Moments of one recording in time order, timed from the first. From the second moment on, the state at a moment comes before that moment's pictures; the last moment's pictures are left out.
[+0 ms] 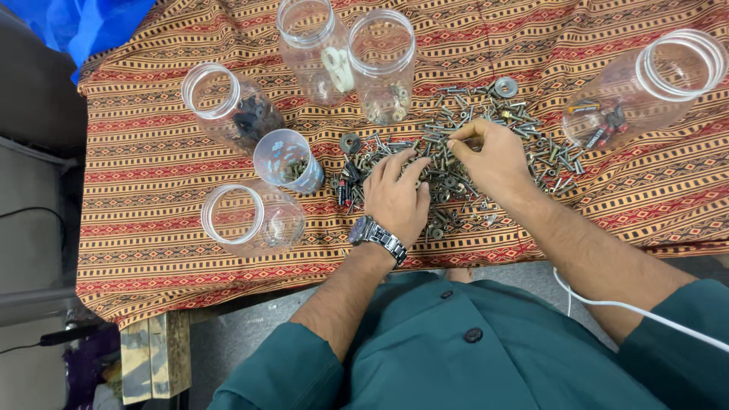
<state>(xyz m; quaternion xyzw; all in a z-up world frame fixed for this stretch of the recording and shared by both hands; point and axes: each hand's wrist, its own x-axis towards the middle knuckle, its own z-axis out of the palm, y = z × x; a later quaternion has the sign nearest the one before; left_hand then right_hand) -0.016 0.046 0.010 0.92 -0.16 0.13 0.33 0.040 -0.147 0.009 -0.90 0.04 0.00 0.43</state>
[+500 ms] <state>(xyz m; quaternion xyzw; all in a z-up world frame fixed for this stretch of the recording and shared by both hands) -0.010 0.015 -0.004 0.94 -0.18 -0.04 0.28 -0.032 -0.183 0.003 -0.88 0.16 0.00 0.44</state>
